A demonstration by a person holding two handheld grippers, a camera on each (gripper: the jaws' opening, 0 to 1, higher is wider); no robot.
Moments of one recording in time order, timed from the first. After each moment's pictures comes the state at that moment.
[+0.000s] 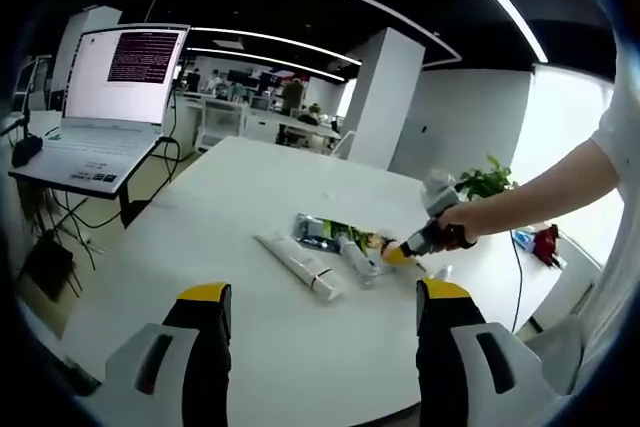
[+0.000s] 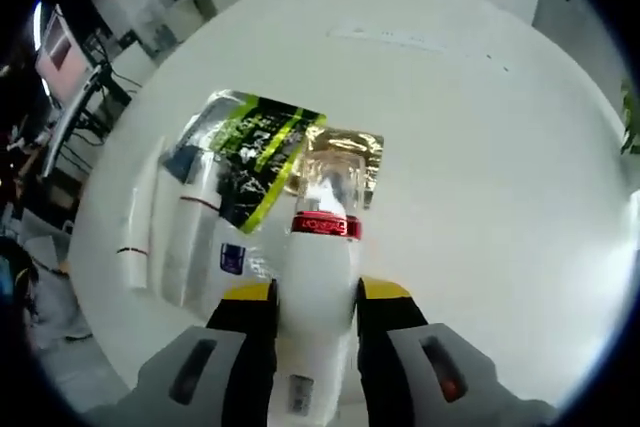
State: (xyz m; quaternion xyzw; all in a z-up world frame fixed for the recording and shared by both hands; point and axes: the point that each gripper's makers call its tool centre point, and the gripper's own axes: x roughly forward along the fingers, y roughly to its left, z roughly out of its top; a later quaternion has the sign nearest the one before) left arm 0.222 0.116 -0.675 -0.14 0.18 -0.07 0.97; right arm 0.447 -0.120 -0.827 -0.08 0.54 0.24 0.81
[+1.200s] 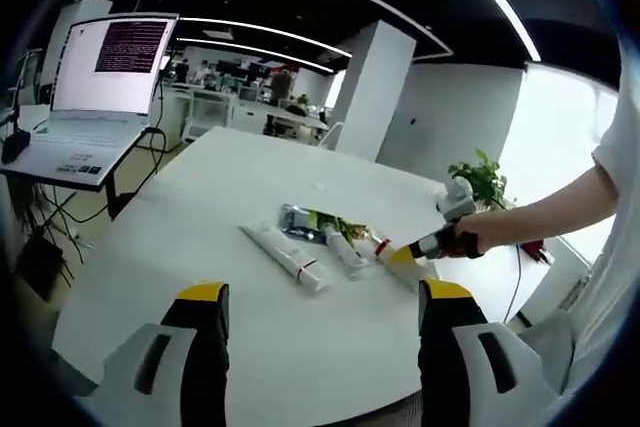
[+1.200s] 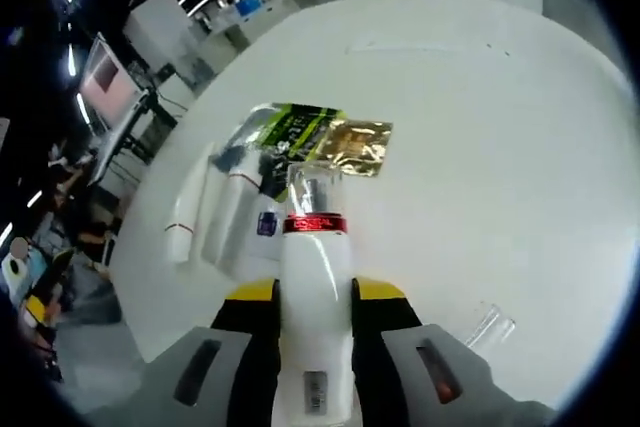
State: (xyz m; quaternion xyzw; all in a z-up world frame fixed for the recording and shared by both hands) left arm 0.220 0.104 -0.679 -0.15 0.19 -0.11 0.96; right arm 0.398 -0.119 -0.808 0.04 0.48 0.32 0.81
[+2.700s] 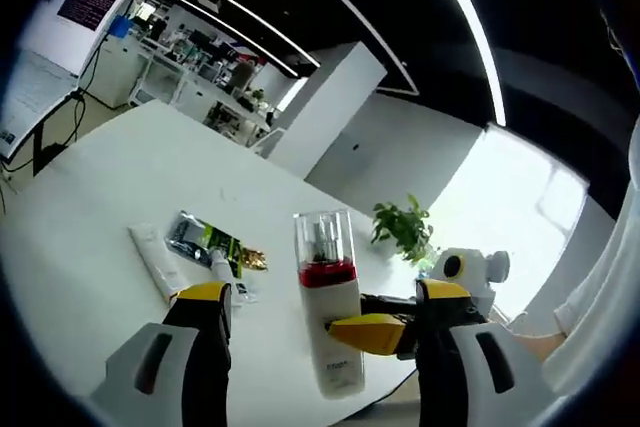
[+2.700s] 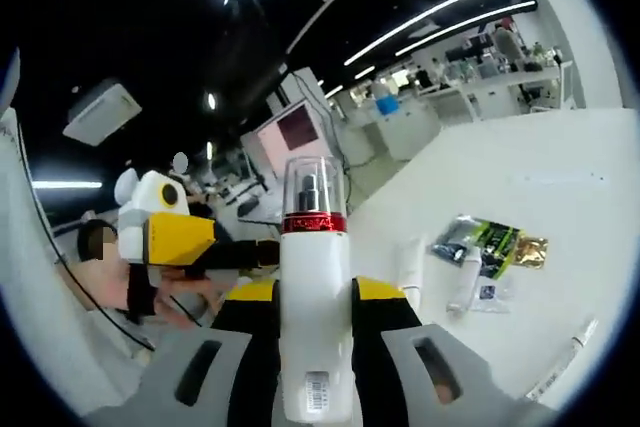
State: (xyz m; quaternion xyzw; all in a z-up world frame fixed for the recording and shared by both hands) left arm 0.262 0.015 -0.607 -0.30 0.17 -0.23 0.91; right arm 0.259 -0.008 -0.633 0.10 0.21 0.55 0.80
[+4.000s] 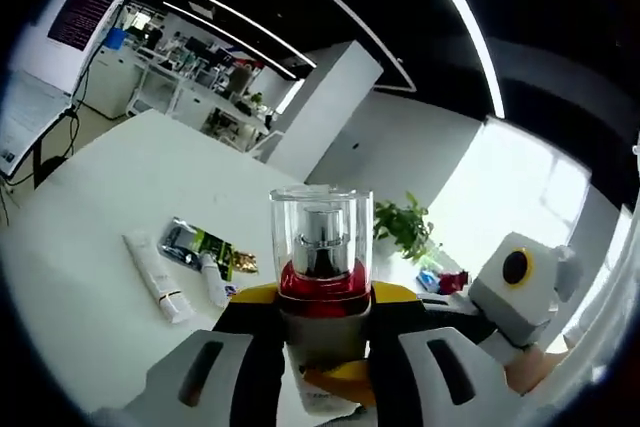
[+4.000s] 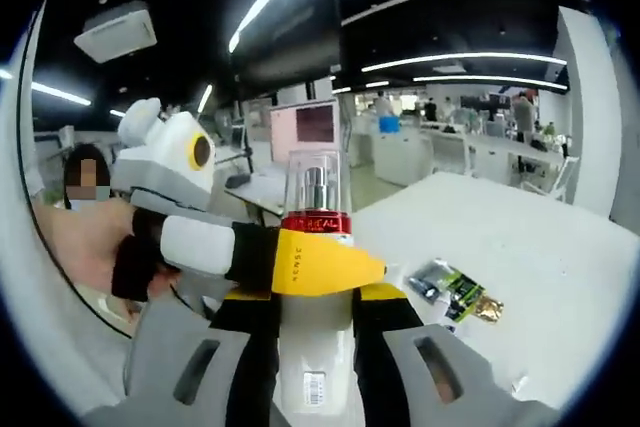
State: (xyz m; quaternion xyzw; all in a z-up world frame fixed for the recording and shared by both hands) left arm 0.252 -0.009 -0.587 -0.31 0.18 -0.23 0.90; right arm 0.224 0.001 -0.594 -0.07 0.14 0.52 0.84
